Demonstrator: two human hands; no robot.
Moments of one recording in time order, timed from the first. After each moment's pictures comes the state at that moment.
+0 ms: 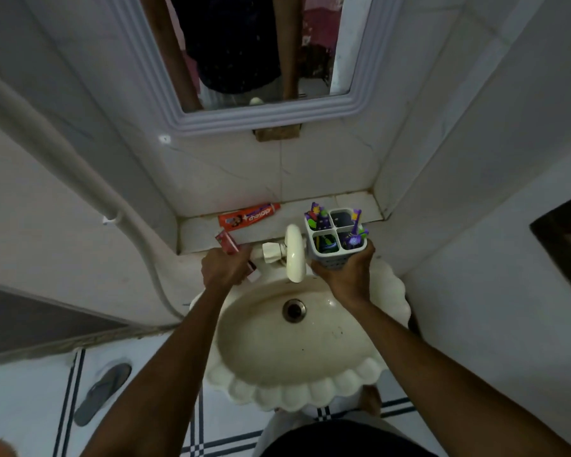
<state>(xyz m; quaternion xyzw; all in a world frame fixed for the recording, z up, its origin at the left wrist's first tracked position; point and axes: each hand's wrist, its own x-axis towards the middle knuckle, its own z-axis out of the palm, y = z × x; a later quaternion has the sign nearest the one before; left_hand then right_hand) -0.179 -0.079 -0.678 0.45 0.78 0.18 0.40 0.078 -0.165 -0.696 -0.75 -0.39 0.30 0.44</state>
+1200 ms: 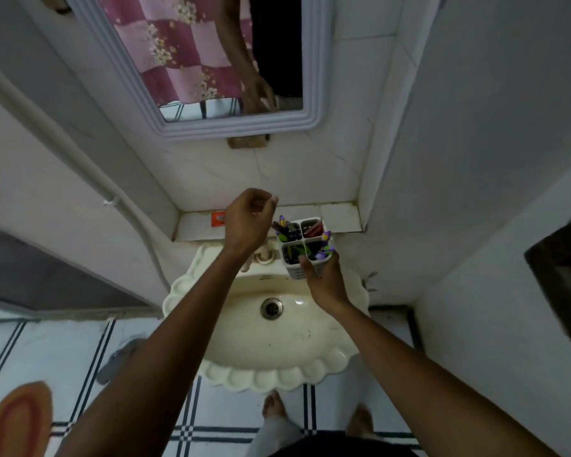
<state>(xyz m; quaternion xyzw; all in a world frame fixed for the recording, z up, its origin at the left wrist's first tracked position) -0.015 -0.111 -0.555 0.60 0.63 0.43 0.24 0.157 -0.184 -0.688 -0.62 -0.43 0.48 0.44</state>
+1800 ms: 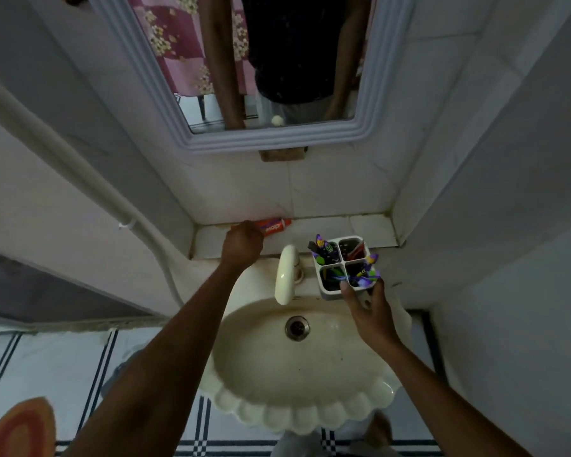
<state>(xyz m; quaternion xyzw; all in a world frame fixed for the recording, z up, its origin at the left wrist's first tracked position) -0.131 -0.026 -0.654 0.59 0.73 0.22 0.28 0.143 -0.188 -0.696 -0.66 -0.38 0.47 0.45</state>
